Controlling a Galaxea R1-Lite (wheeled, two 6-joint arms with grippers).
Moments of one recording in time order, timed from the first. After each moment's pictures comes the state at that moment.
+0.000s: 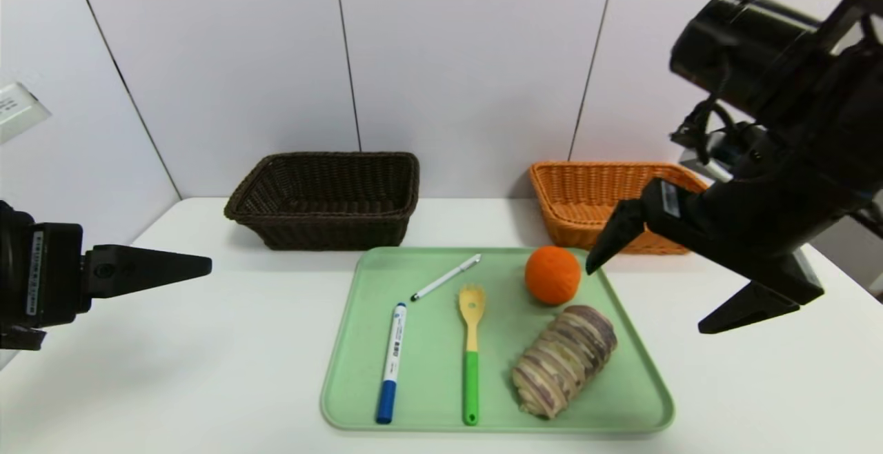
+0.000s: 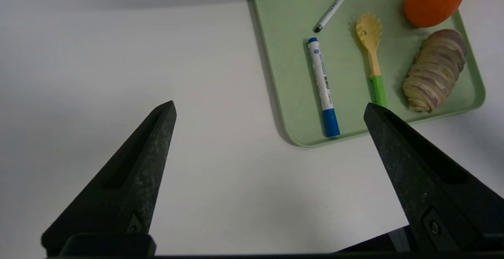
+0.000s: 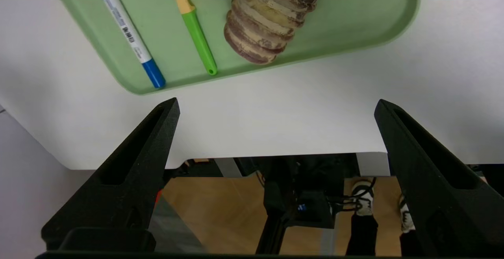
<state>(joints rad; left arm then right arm) -0.28 1.13 -1.12 0.55 -0.11 -0.24 0.55 1.80 -1.95 1.37 0.14 0.93</state>
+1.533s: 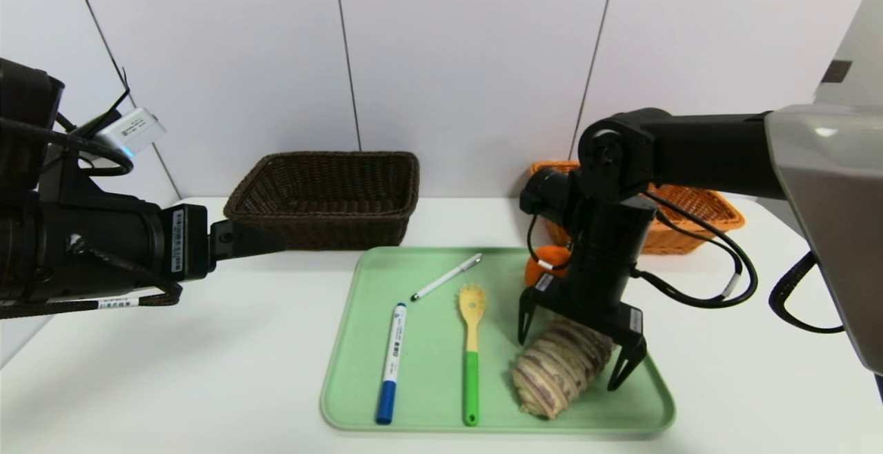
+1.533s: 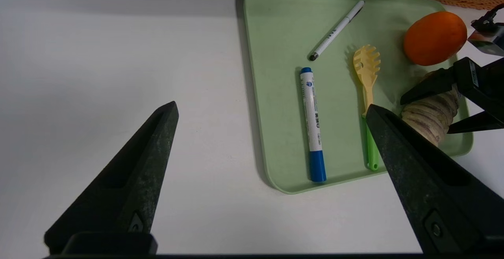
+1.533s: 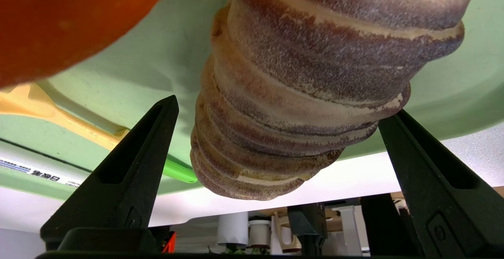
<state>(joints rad) -0.34 1.30 -1.05 0.33 -0.09 -0.39 0.53 2.23 -1.95 1.33 0.23 1.03</state>
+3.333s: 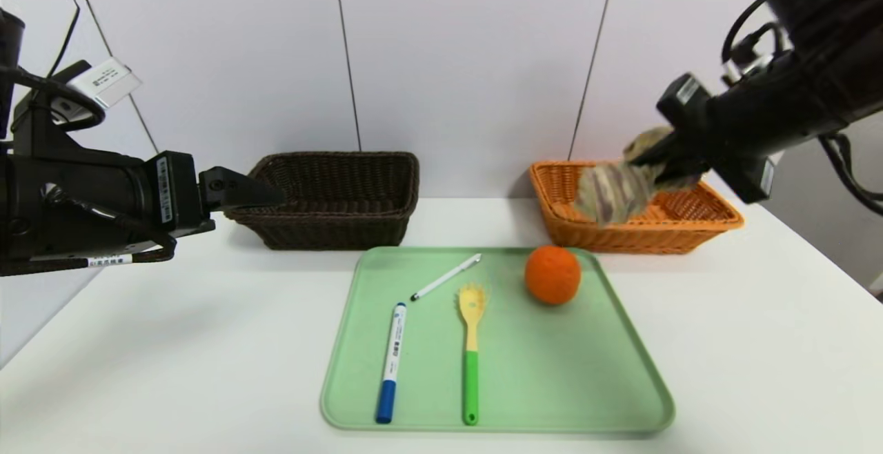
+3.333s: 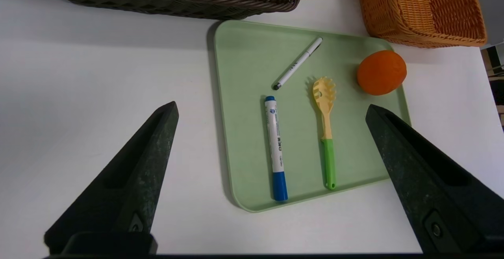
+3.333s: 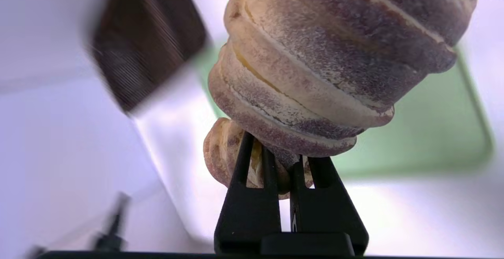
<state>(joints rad) -0.35 1.30 -1.15 0.33 -0.11 -0.47 0.33 1.76 -1.96 0.97 0.16 1.02</state>
